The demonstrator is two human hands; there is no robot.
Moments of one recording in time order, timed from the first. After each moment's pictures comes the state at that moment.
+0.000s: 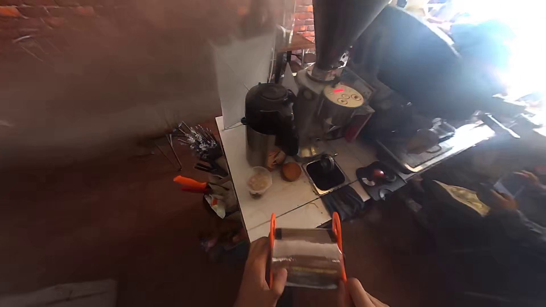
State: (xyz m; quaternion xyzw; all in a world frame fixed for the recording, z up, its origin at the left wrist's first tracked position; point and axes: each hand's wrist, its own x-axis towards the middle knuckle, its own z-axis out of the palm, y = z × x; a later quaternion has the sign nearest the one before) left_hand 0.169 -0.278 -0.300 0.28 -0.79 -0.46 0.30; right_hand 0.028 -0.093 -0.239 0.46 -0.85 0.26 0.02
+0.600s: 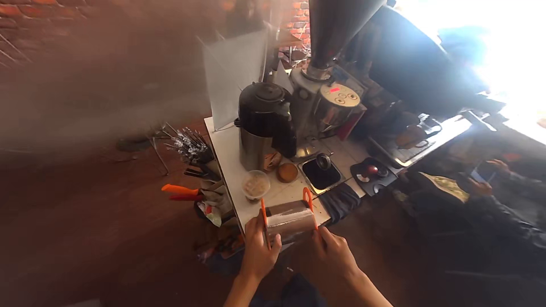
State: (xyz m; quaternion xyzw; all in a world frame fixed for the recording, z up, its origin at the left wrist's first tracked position) left_hand 0.126 -0.338 -0.371 0.36 -0.80 -0.38 0.29; right_hand -0.050 -0.176 -0.363 0.52 -0.78 0.33 0.08
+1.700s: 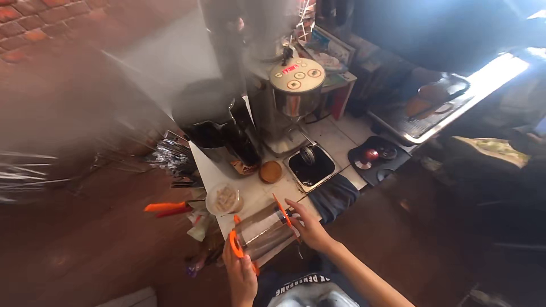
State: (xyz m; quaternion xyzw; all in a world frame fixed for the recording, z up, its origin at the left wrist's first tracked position) left_hand 0.111 -0.301 -0.423 0.42 -0.77 -0.28 0.39; right_hand -0.134 -0.217 -0.414 0.44 -0.65 0.51 -0.37
